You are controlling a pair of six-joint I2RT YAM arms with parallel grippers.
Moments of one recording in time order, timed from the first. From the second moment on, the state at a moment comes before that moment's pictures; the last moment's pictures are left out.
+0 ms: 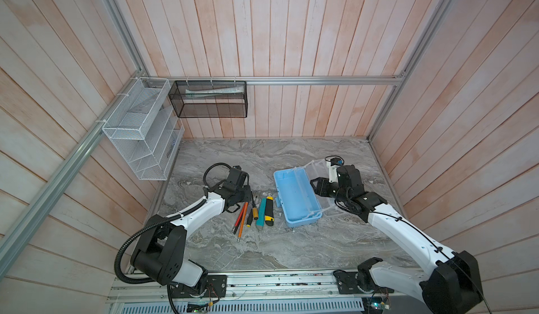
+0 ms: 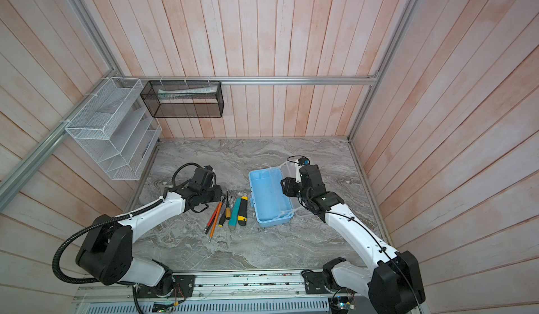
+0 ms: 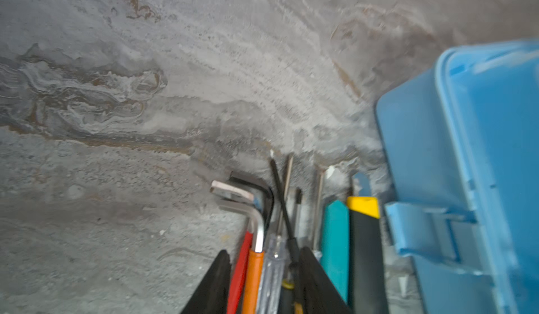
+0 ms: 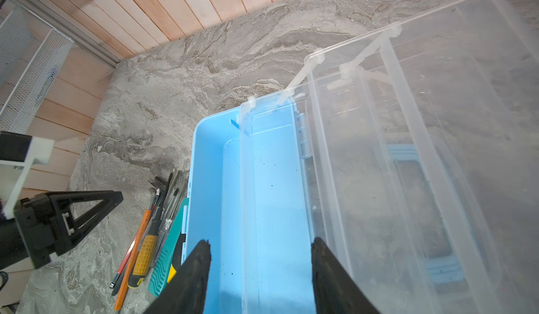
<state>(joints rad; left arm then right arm) -0.46 1.48 0.88 -0.37 -0.07 -0.45 0.44 1.16 0.82 -0.28 -0.09 0.50</state>
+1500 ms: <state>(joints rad) -0.53 1.64 0.83 -0.33 -0.19 -0.45 0.45 1.20 0.73 -0.16 -0.08 0.51</state>
